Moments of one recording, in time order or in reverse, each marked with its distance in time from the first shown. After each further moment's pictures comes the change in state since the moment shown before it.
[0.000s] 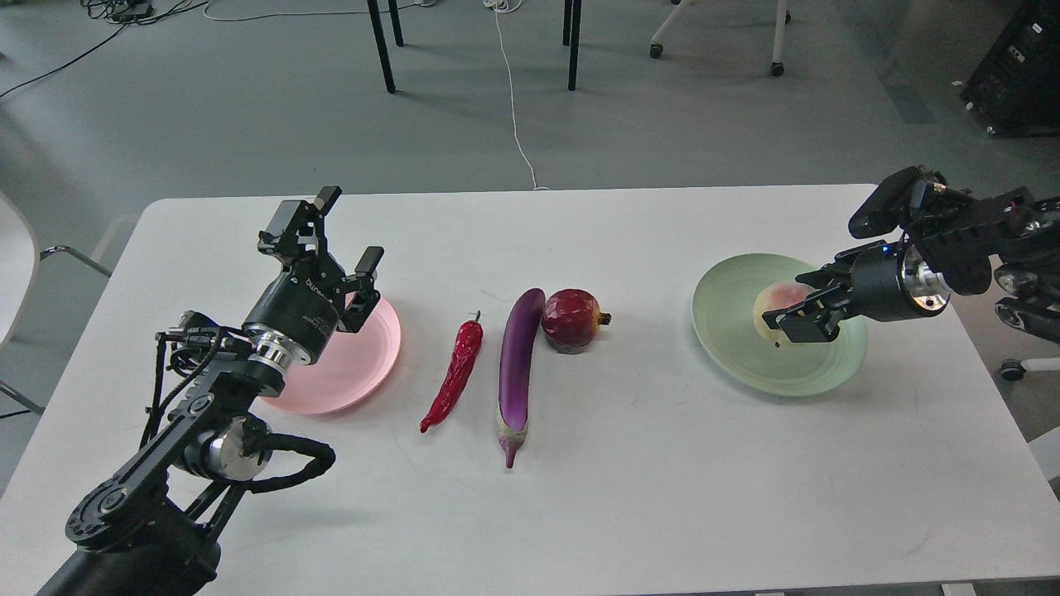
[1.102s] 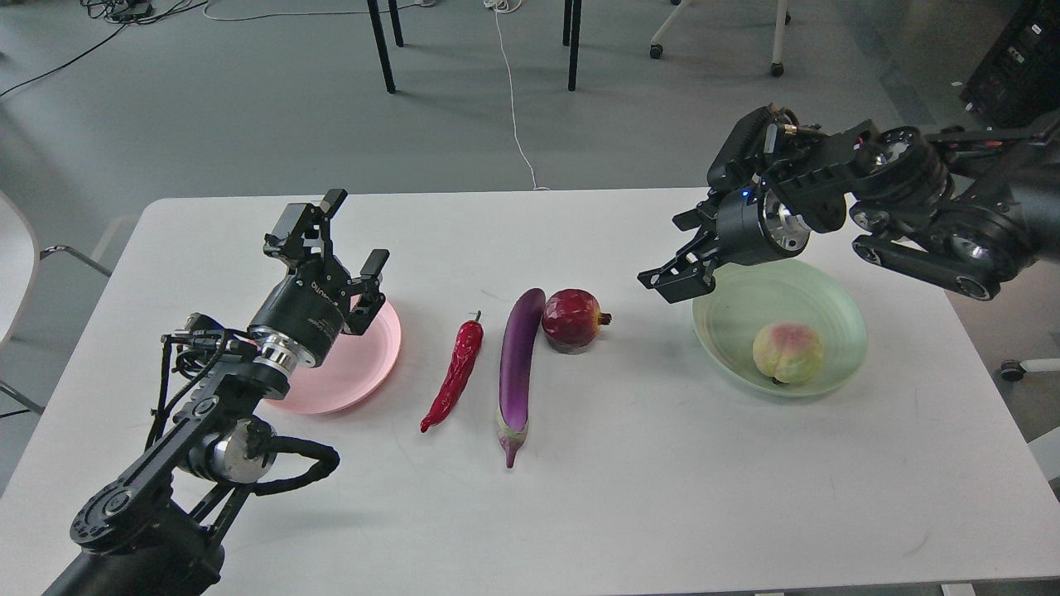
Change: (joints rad) left arm 0.005 -0.002 0.001 -0.002 0.005 -0.001 0.000; right arm 0.137 0.331 0.021 -0.081 0.045 0.006 0.000
